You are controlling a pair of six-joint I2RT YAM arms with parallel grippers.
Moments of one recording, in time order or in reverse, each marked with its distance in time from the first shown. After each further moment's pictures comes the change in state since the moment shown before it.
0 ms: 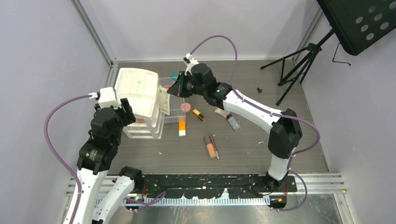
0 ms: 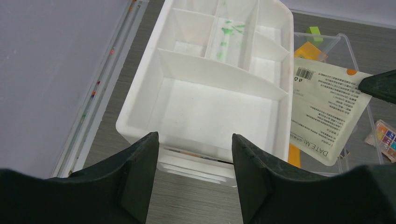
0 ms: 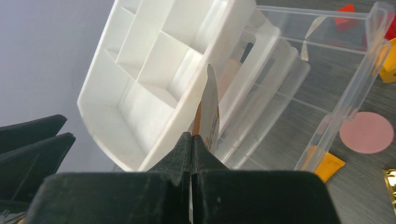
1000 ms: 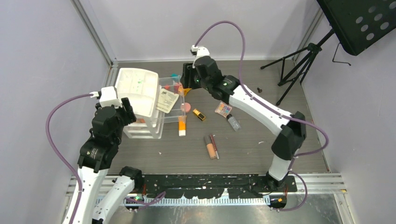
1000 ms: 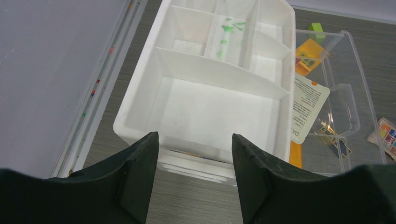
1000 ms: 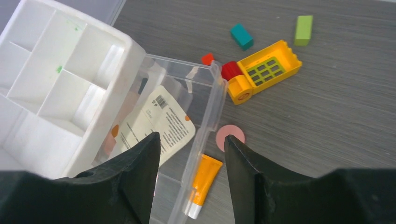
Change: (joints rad) left arm 0.000 0.013 0.000 0.000 0.000 0.000; right arm -0.021 0.023 0.169 -0.260 0.375 -0.305
